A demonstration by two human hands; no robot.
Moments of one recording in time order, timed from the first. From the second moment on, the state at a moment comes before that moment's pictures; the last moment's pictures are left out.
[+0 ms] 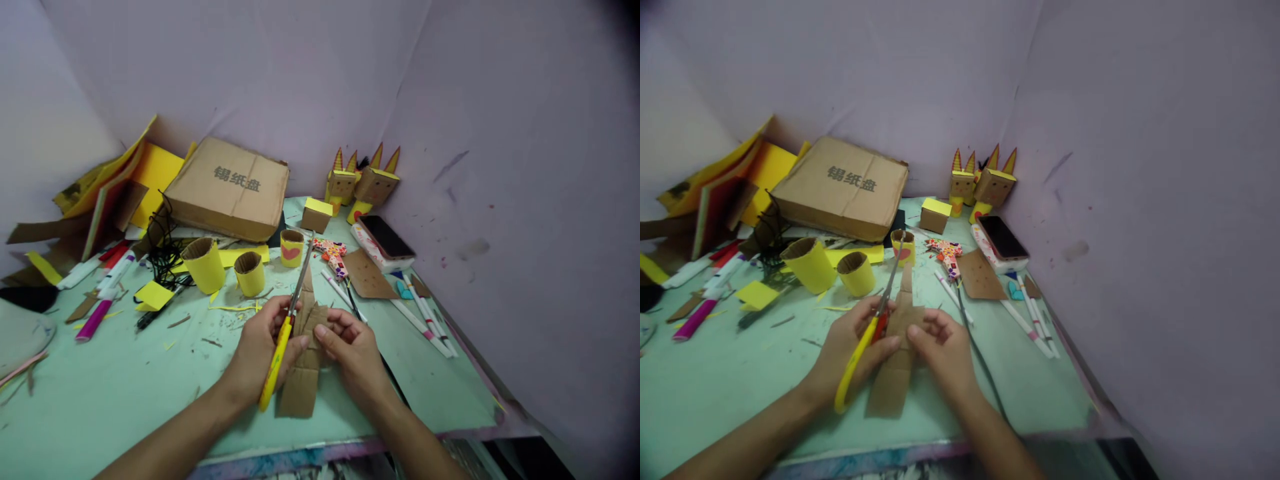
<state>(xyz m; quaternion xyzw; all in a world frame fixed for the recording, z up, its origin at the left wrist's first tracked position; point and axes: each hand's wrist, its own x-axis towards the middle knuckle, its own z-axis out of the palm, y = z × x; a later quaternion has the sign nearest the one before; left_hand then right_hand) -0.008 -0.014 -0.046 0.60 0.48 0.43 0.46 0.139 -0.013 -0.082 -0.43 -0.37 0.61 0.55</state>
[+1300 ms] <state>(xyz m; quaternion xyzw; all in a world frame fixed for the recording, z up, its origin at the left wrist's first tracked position) -0.008 -0.011 -0.043 0.60 0.50 0.41 0.48 0.141 -0.016 -0.072 -0.44 -0.40 0.65 0.47</state>
